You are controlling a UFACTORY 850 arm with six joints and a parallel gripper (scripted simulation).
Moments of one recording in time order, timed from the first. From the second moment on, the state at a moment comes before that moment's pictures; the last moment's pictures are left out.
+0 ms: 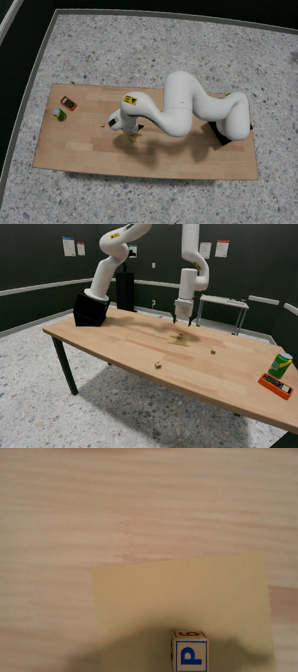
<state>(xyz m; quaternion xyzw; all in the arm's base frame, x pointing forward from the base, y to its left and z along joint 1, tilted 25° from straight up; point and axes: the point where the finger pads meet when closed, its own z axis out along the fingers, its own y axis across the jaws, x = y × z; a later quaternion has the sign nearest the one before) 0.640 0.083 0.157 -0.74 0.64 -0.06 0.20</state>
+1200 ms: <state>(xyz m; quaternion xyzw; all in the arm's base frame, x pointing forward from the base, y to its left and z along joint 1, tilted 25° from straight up) 0.751 0.082 0.188 -0.49 0.83 0.03 0.26</state>
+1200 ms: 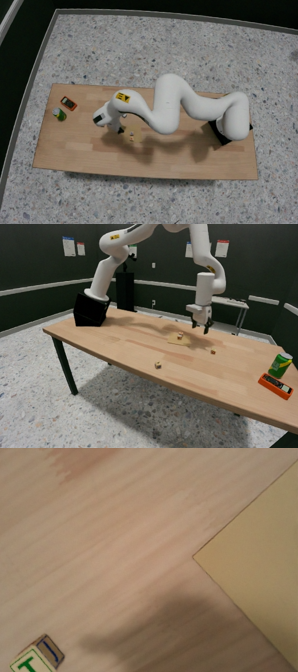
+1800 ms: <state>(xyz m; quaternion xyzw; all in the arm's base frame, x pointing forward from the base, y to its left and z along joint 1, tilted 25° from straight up) 0.815 0.063 0.205 -0.27 0.93 0.09 0.24</state>
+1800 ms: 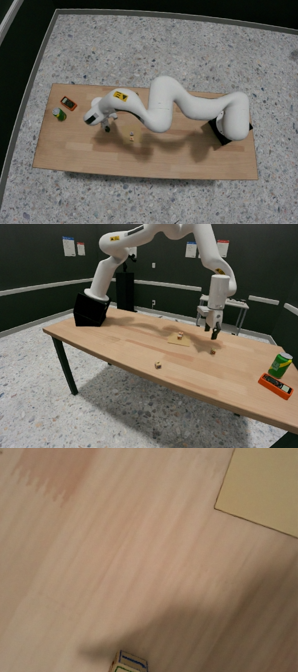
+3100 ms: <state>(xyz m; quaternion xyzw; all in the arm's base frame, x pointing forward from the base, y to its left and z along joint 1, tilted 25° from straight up) 0.854 0.038 0.215 -0.07 0.97 0.10 0.19</state>
